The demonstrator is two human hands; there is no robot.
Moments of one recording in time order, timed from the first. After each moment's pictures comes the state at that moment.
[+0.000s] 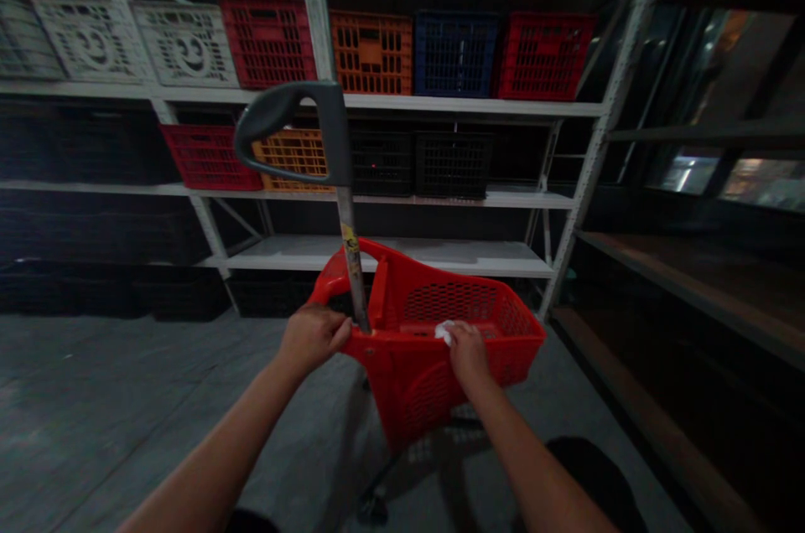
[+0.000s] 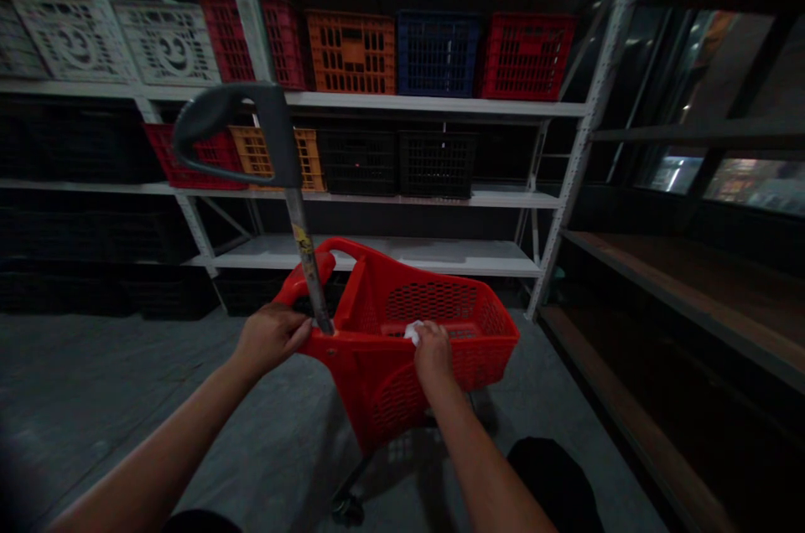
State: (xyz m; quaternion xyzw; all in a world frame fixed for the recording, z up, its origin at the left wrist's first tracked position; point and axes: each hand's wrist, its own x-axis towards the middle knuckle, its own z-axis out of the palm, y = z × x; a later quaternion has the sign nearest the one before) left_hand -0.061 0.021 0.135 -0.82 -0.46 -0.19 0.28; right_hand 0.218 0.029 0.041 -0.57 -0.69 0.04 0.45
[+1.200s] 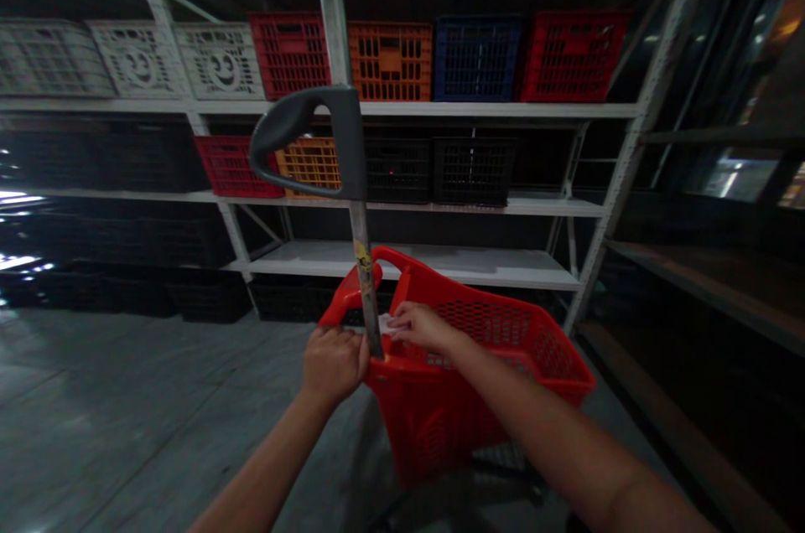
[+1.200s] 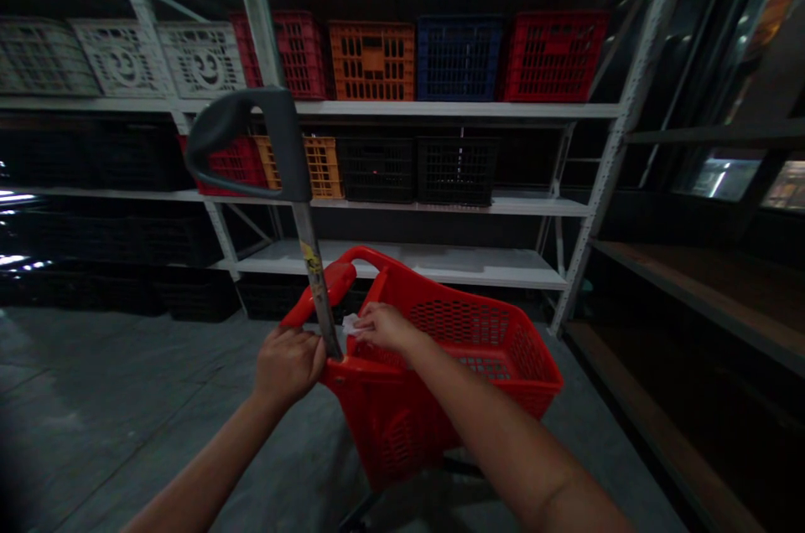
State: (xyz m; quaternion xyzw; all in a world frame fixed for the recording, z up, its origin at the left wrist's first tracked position) left_hand -0.053 0.012 0.118 -0.74 -0.51 -0.25 0.35; right_hand 0.126 0.109 0.104 -0.28 -0.89 0.16 0.31
